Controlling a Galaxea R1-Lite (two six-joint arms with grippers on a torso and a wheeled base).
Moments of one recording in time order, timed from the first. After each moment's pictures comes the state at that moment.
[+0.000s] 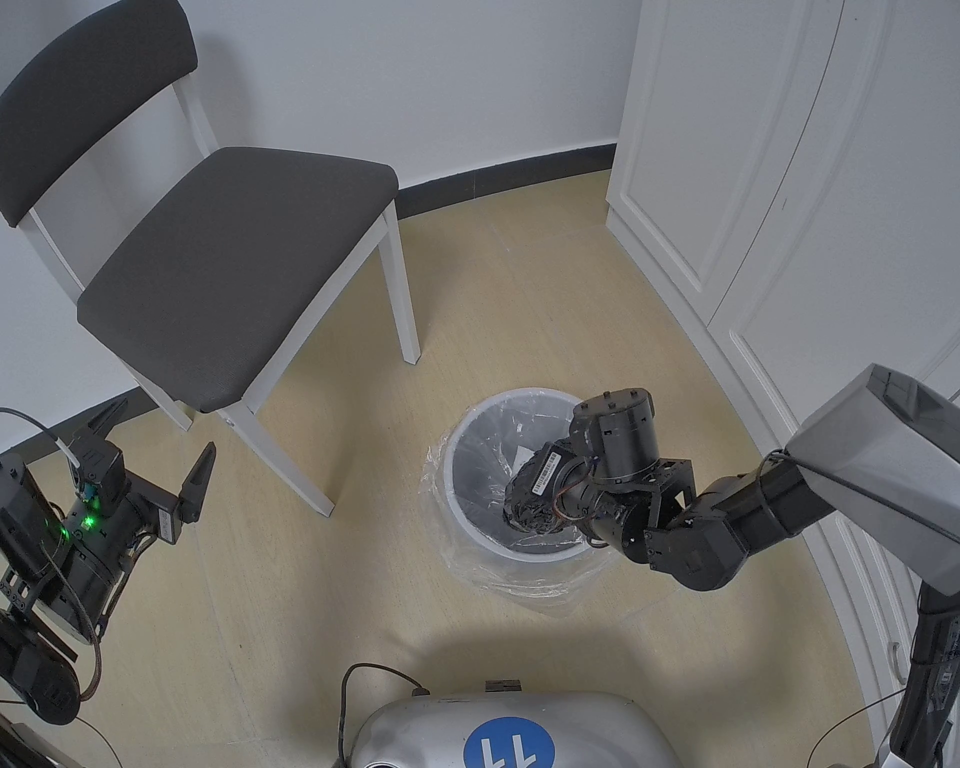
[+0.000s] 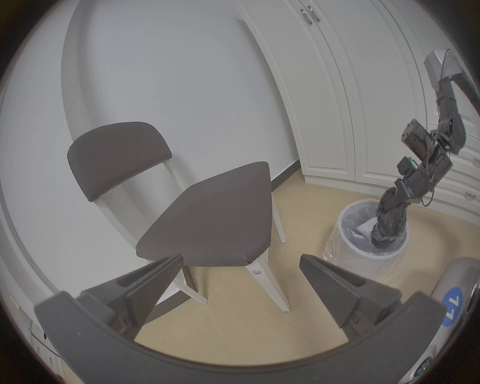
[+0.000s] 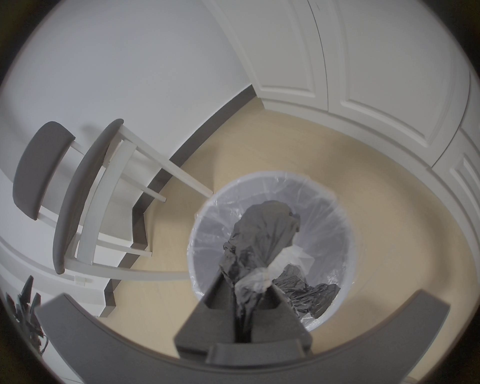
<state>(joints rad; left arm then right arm) -0.16 1.56 -0.10 -1.53 0.09 0.46 0.67 2.19 -1.15 -0.61 -0.37 0.76</state>
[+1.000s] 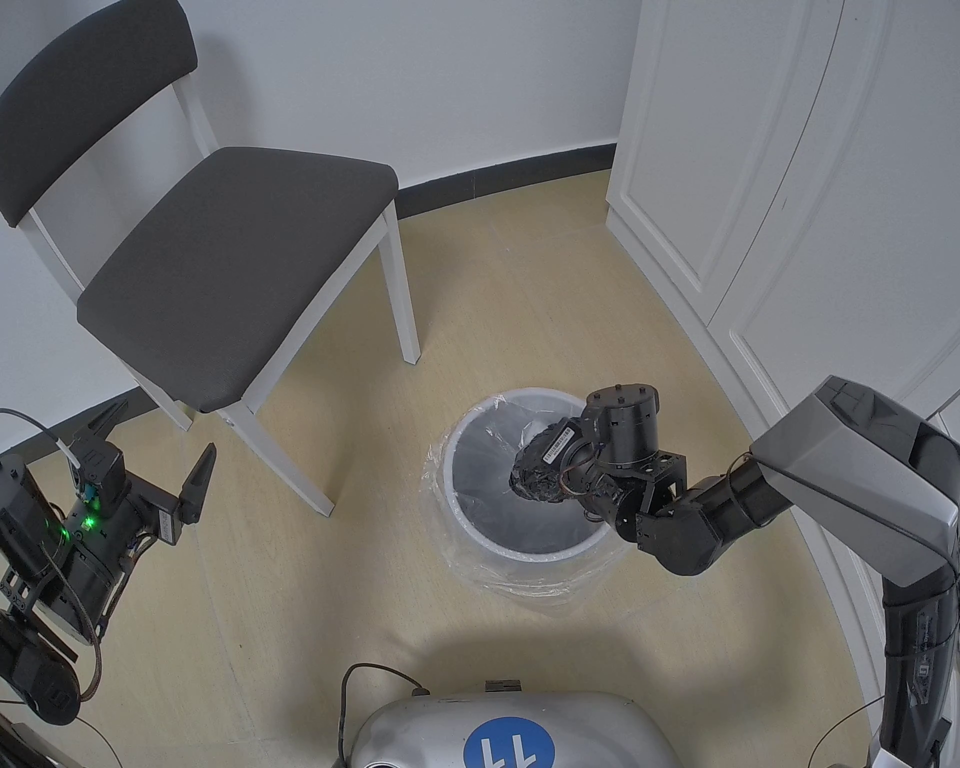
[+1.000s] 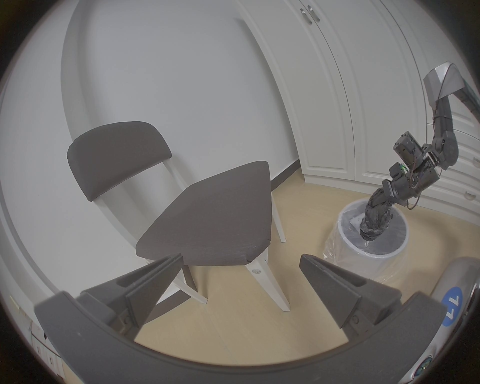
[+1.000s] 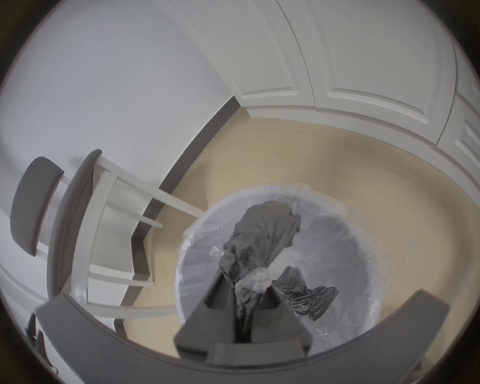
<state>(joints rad) -0.16 1.56 -0.10 -1.53 0.09 0.46 0.59 2.32 -1.25 -0.77 -0.37 0.83</state>
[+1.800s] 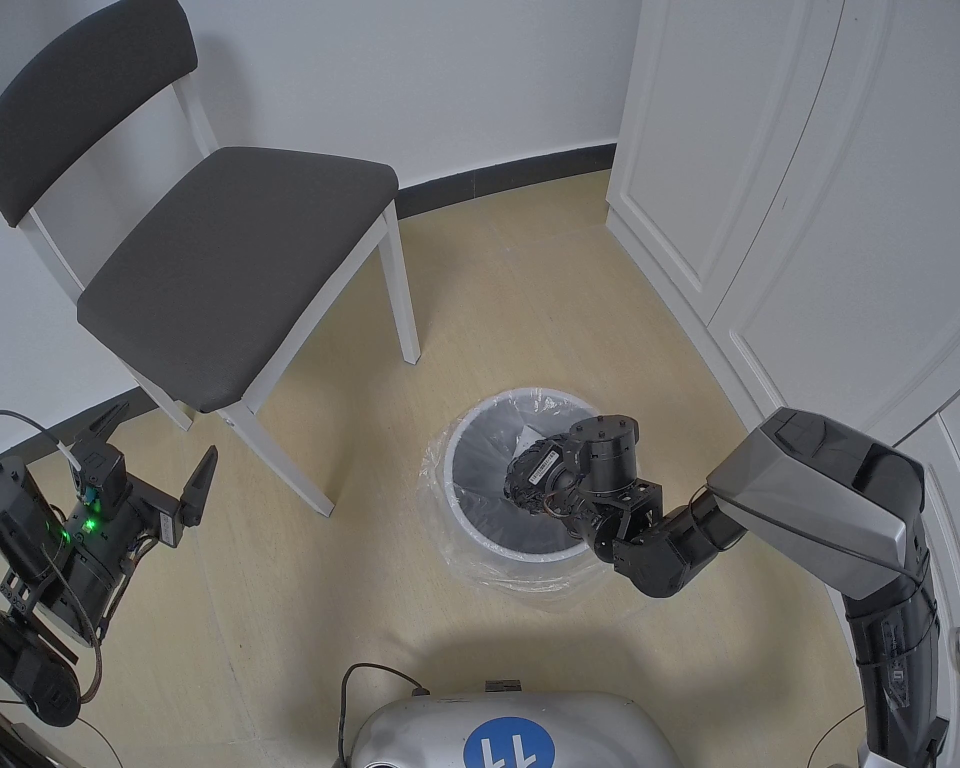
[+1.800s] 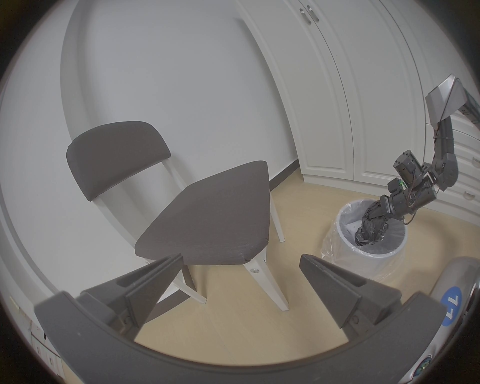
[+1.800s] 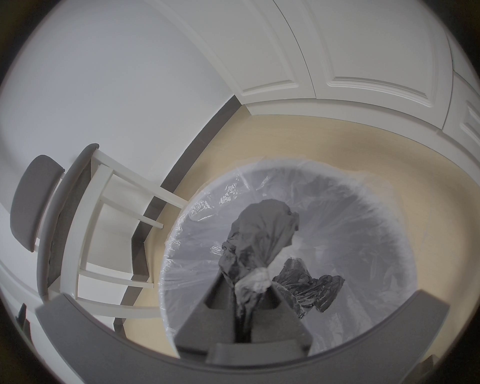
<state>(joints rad) -0.17 1.56 -0.09 -1.53 0.09 0.46 0.60 2.44 -1.28 -0.88 -0.37 0.83</state>
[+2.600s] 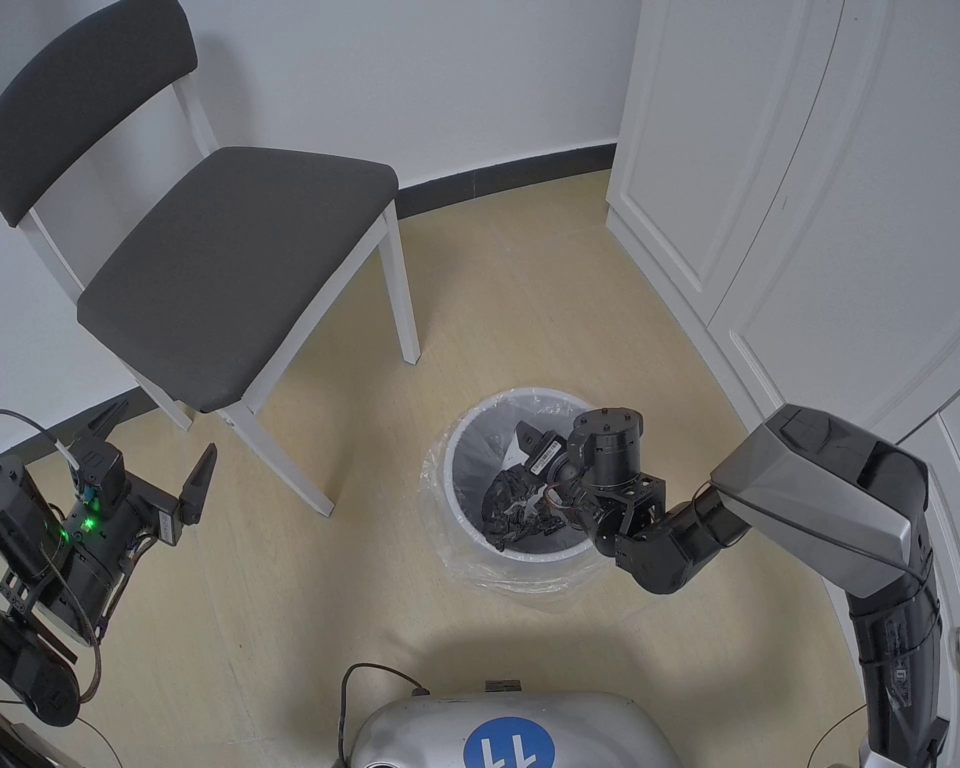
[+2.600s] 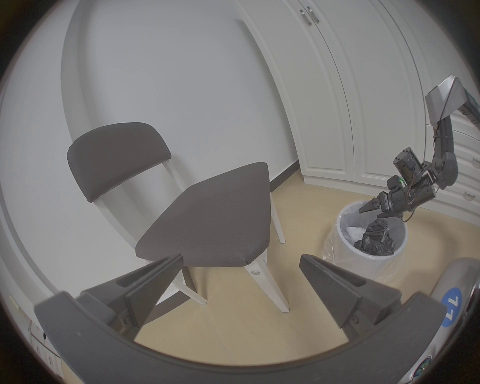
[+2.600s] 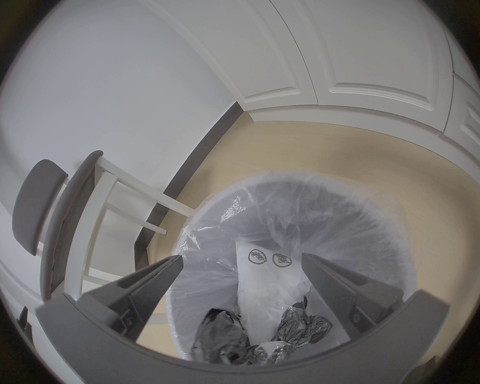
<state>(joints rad) -0.17 1.55 -0.10 -1.53 0.09 0.46 0.59 2.43 -1.28 -0.91 -0.39 0.82</state>
